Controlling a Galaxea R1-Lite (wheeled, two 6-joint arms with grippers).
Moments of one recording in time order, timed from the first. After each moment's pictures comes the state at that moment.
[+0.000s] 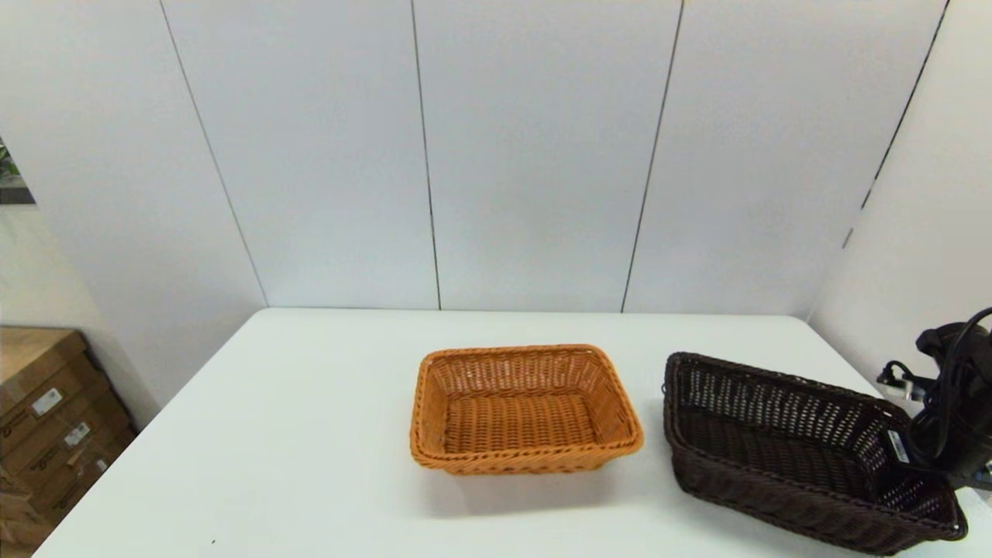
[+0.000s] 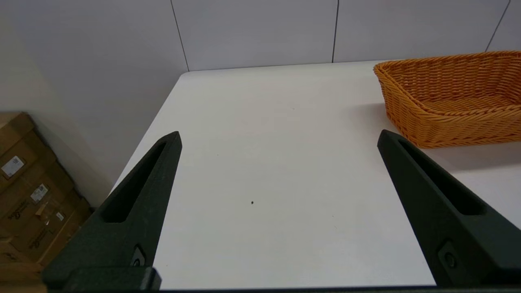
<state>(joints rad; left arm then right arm) 0.01 0.00 0.00 0.01 -0.03 0.03 -0.45 2.12 -1.09 0.44 0.00 -0.11</state>
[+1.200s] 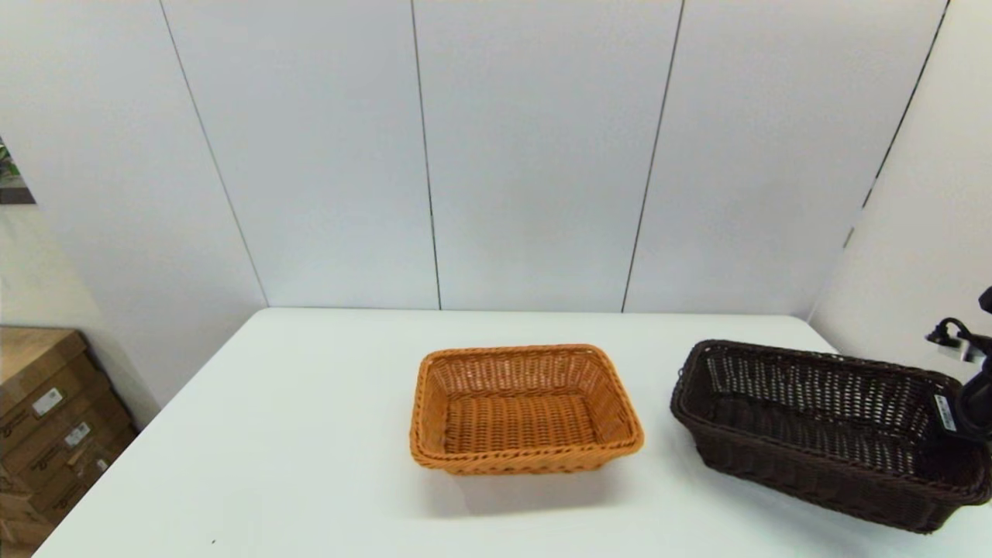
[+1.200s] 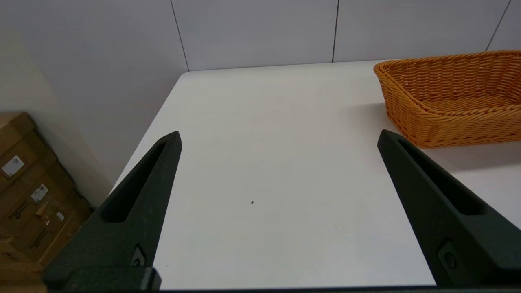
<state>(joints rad) 0.01 0.00 0.00 0.01 -0.03 0.03 -0.50 1.90 -1.11 0.51 0.03 -0.11</state>
